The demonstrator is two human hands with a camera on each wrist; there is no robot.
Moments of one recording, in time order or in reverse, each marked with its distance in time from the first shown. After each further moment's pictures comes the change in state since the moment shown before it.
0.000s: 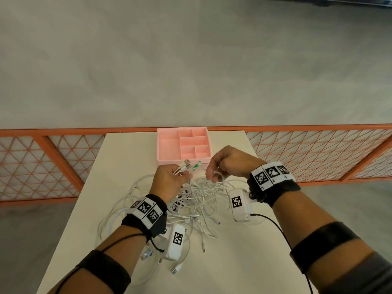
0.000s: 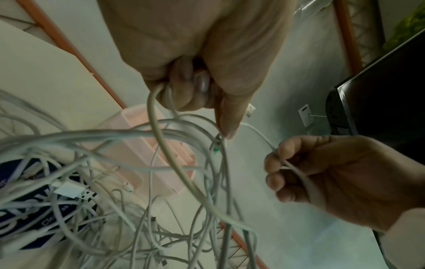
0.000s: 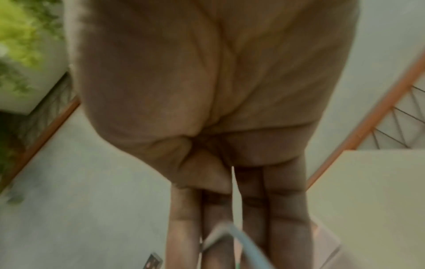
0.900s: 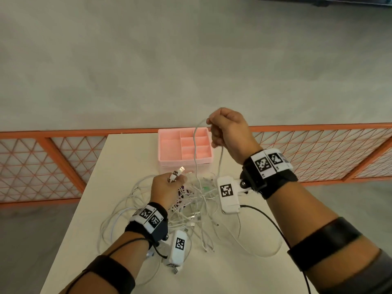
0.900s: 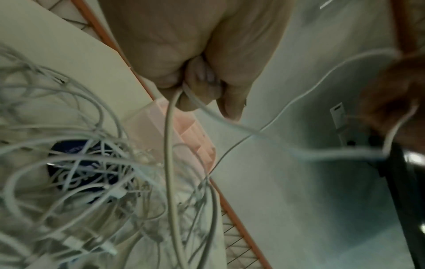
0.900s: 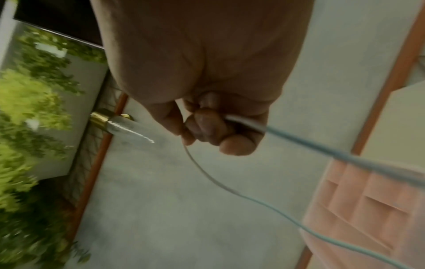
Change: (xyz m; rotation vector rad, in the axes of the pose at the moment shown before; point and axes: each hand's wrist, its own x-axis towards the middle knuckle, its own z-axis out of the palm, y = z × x) left_hand -0.004 -0.031 0.002 -0.033 0.113 -0.132; right_hand -0.006 -0.061 0.000 0.526 0.421 -0.384
